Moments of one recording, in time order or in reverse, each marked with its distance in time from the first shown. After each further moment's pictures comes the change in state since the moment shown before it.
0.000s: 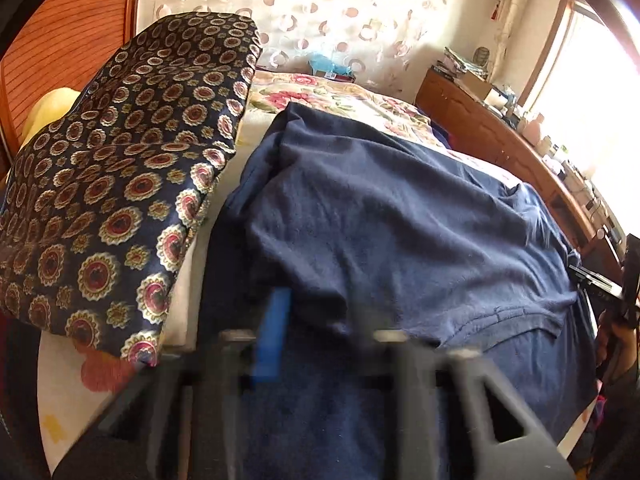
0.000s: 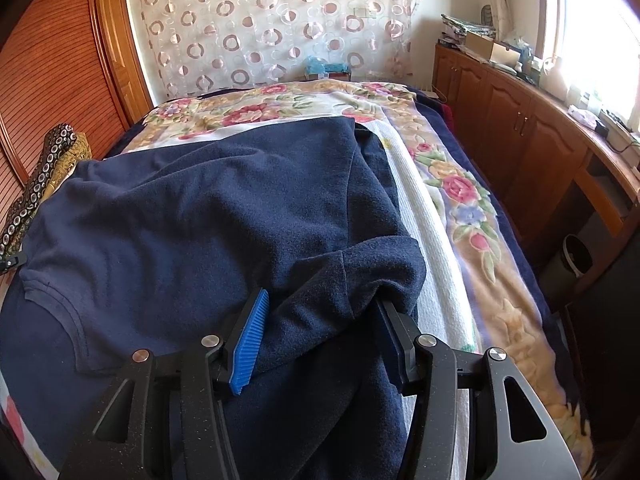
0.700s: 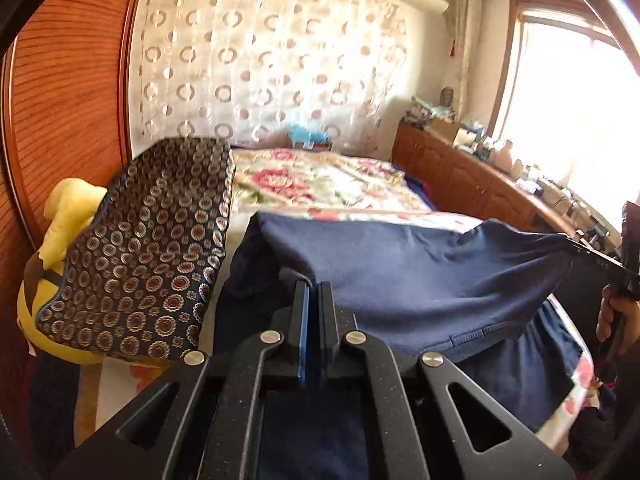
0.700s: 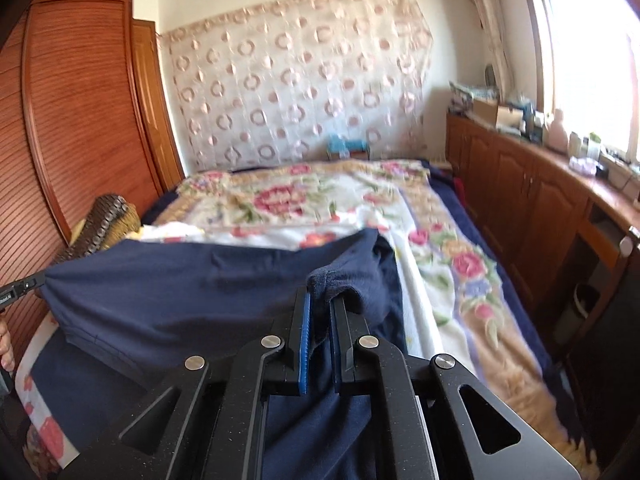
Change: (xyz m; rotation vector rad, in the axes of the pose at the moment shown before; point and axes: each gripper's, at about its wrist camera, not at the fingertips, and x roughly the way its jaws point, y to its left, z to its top) left arm -0.098 -0.034 0.007 0.111 -0.267 -0.023; right arm -0.093 0.012 0.004 -0.022 -0.299 0.087
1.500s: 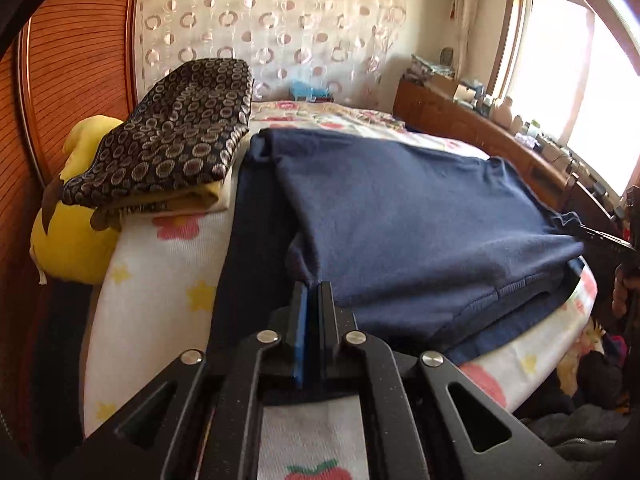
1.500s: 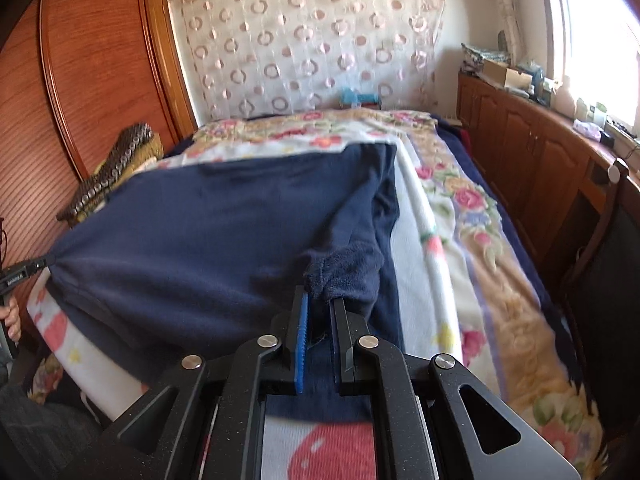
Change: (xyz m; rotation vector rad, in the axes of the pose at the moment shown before) left arm -0.034 0.011 -0.102 0.025 0.163 0.034; right arm -0.058 -0.017 -0.097 -0.005 0.181 0.042
